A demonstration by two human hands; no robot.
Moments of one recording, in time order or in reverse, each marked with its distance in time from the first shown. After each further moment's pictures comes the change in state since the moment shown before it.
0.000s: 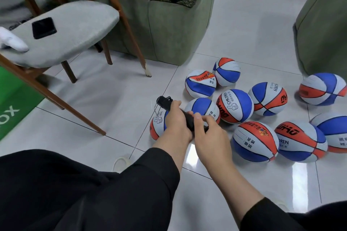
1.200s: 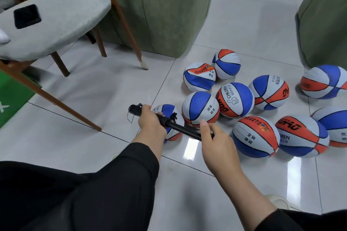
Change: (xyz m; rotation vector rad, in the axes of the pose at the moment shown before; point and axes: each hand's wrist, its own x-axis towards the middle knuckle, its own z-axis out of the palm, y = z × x) left_hand 0.059 0.029 -0.046 -0.084 0.285 0.121; right_hand -0.001 0.028 -0.005 -0.035 -0.072 0.085
